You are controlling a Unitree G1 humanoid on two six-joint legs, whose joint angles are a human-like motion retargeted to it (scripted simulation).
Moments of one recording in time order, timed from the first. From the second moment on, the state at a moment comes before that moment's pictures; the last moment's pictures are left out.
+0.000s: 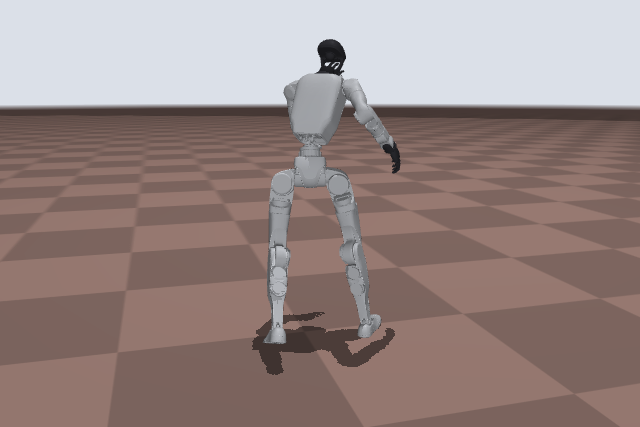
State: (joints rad) left arm -0.89 0.19 -0.33 -0.55 -0.15 -0.25 0.46; right arm 0.42 -0.59 -0.20 -0.10 0.34 -0.02 0.04; waist -0.41 0.16 0.22; left_leg 0.03 0.12 0.22 0.43 -0.32 0.03; right_leg -0.29 -0.29 -0.35 0.14 -0.20 0.16
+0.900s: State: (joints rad) left arm -1.10 0.44 -0.44 -0.31 -0.31 -0.24 0.39; right arm 0.36 -0.80 0.11 -0.13 0.34 -0.08 -0.04; waist -0.60 0.12 0.23; left_leg 0.22 0.10 -0.02 0.21 -0.15 -0.11; right_leg -0.35 -0.18 -0.30 0.03 -0.19 0.21
